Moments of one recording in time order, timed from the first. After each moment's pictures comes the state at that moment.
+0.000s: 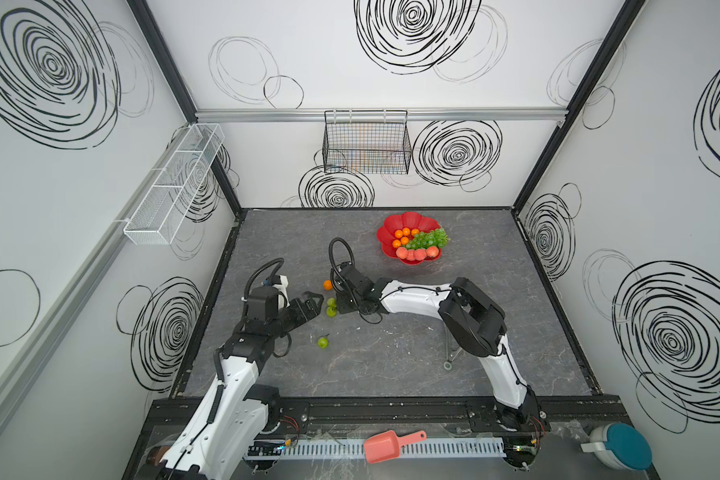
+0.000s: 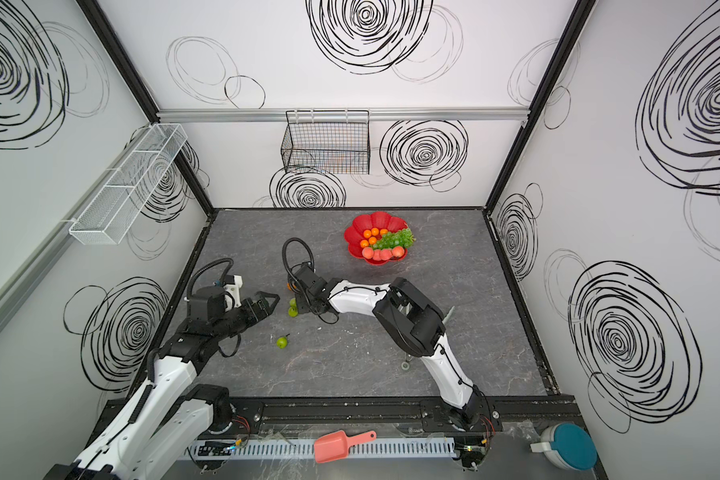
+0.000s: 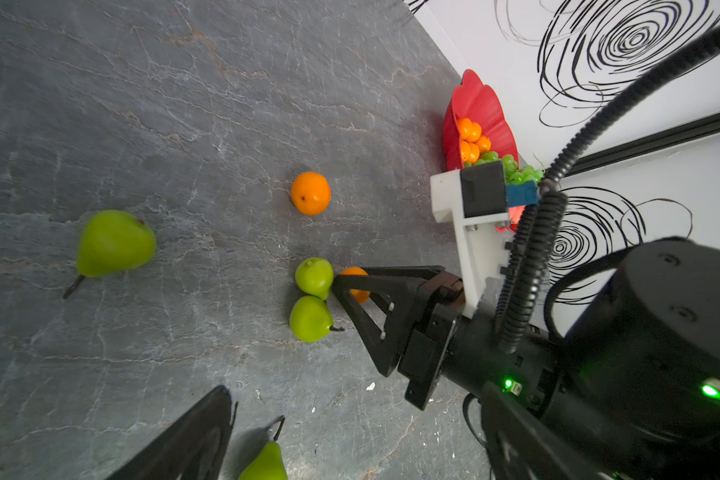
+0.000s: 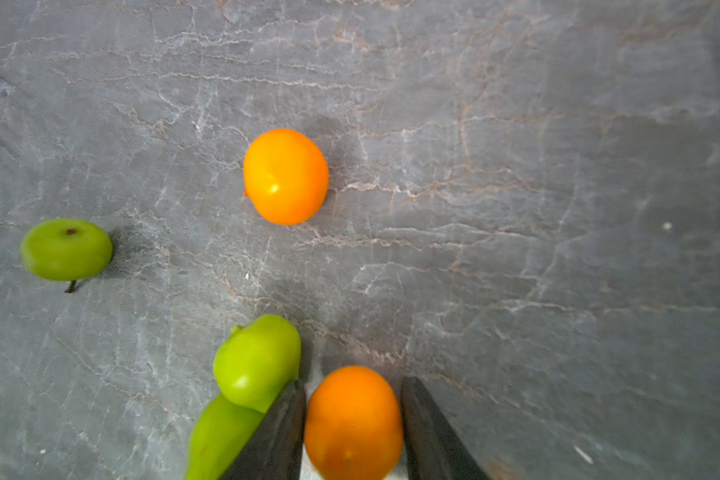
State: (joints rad) left arm -0.08 0.77 0.46 -0.35 0.37 -0.68; right arm 0.95 2.16 1.50 -0.26 0.07 0.63
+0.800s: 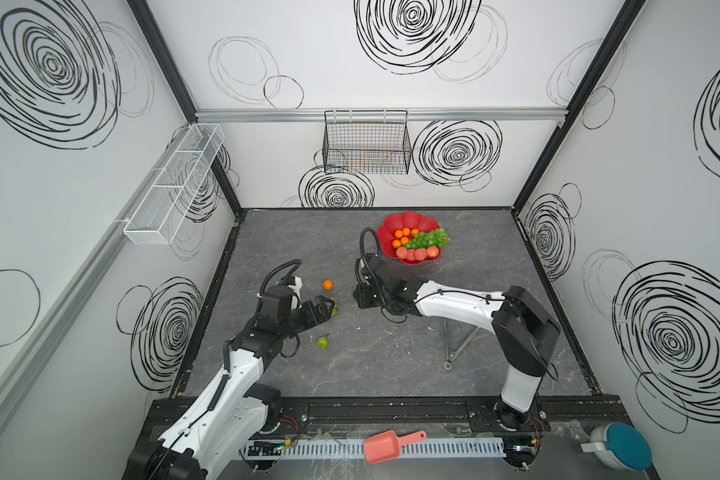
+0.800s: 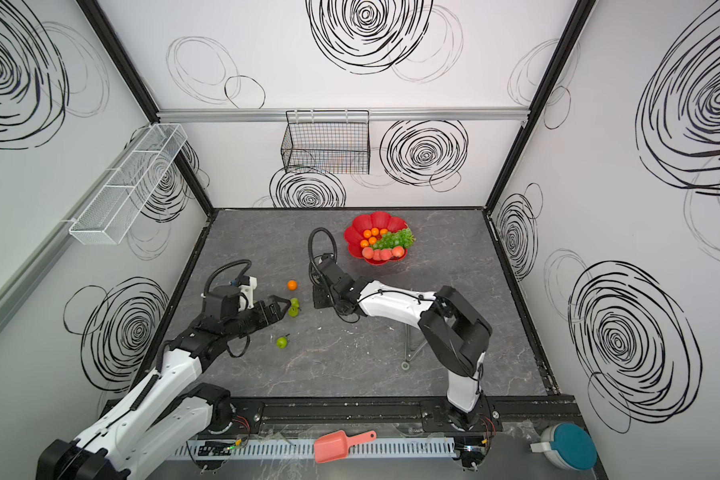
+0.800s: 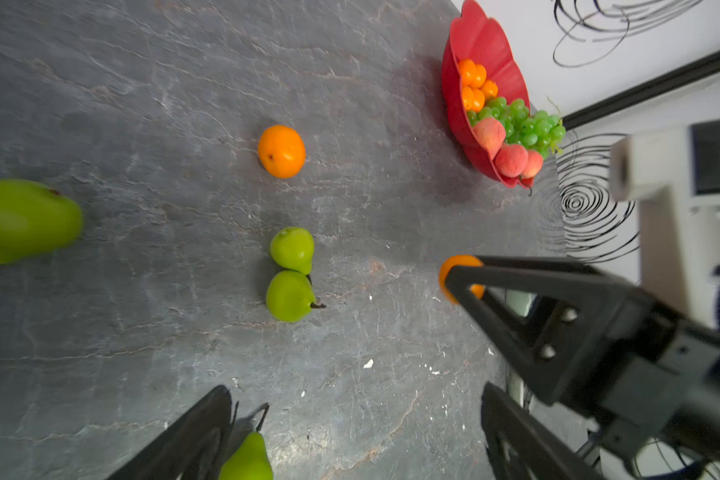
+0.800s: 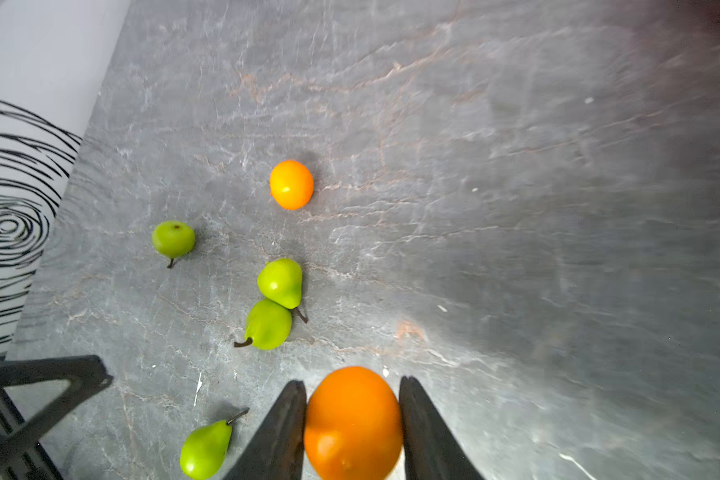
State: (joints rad) left arm -0.27 0.87 0.47 -0.31 0.30 -0.68; right arm 0.87 1.77 1.19 -0.22 0.04 0.68
